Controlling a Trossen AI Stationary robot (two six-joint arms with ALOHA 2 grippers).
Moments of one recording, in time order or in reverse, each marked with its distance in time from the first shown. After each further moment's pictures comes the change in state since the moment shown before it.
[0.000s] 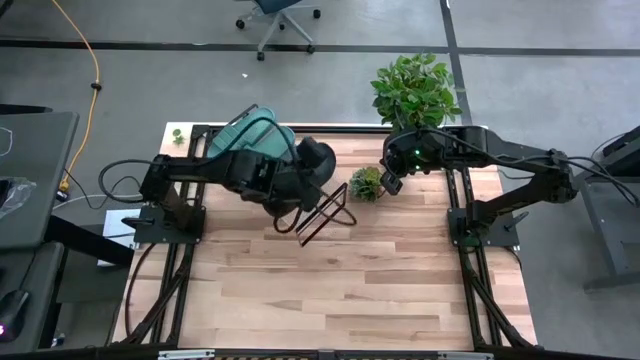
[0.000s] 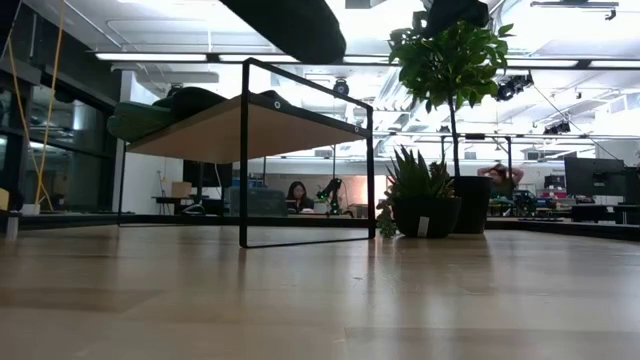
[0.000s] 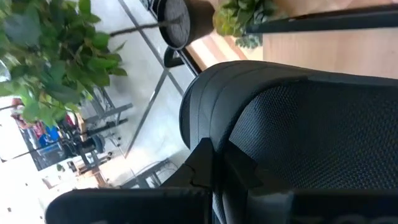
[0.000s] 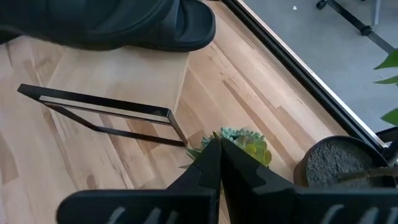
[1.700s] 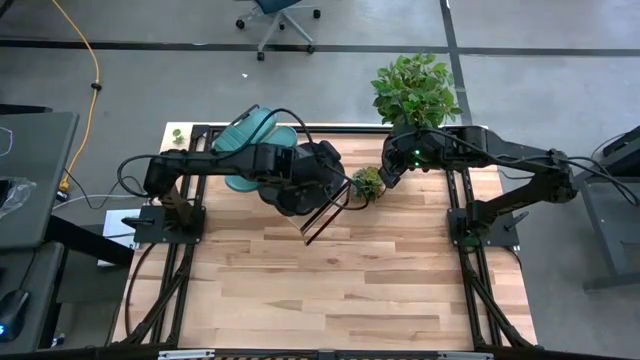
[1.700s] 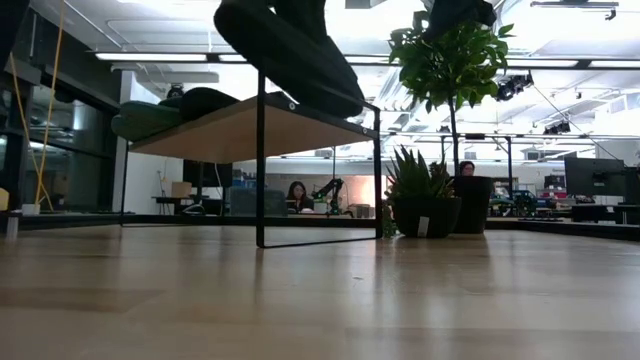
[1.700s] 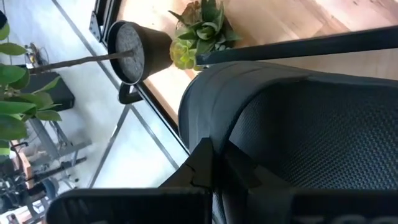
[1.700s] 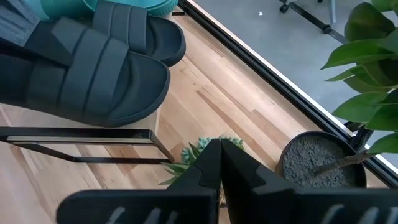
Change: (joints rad) left arm 0.147 0.002 -0.215 0.241 0.297 0.119; right arm 0.000 0.000 0.000 -0.005 0.124 0.086
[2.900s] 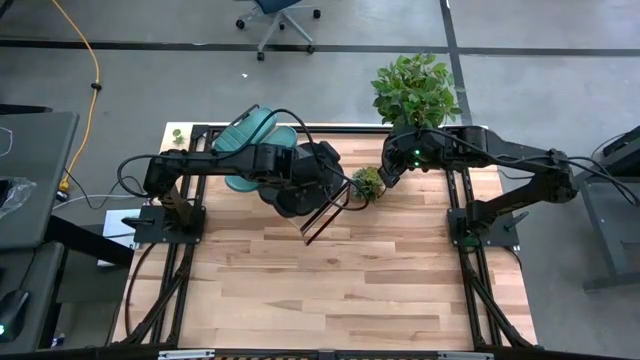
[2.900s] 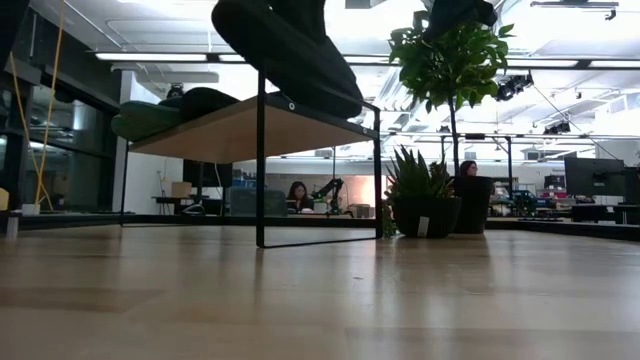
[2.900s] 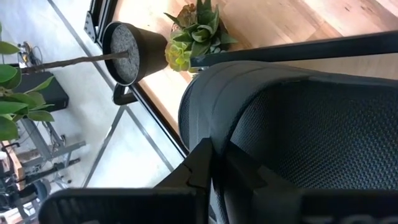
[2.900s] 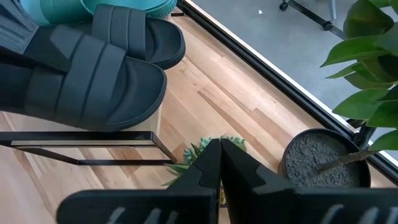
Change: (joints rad) left arm 0.000 0.000 0.000 -0.011 0.015 -0.022; right arm 0.000 0.000 0.000 0.001 -0.002 0.026
